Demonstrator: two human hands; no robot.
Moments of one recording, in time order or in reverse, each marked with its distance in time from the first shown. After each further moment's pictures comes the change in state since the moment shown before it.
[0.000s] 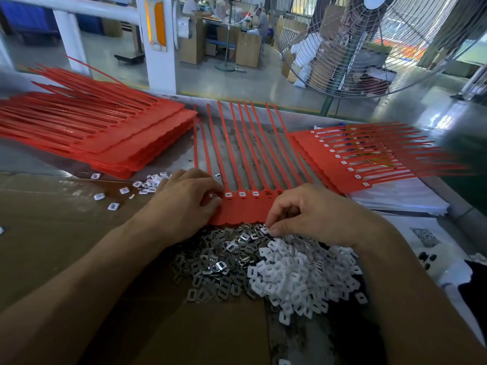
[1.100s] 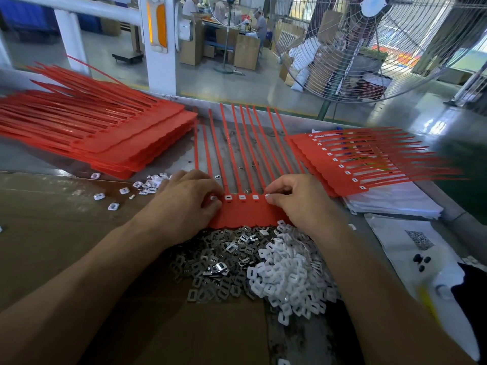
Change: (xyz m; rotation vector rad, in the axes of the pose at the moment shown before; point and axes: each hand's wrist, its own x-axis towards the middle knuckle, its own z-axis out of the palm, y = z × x) left_hand -0.002 0.000 -0.002 -0.012 -0.021 0.001; right_hand 0.035 0.010 0.026 0.170 0.532 0.218
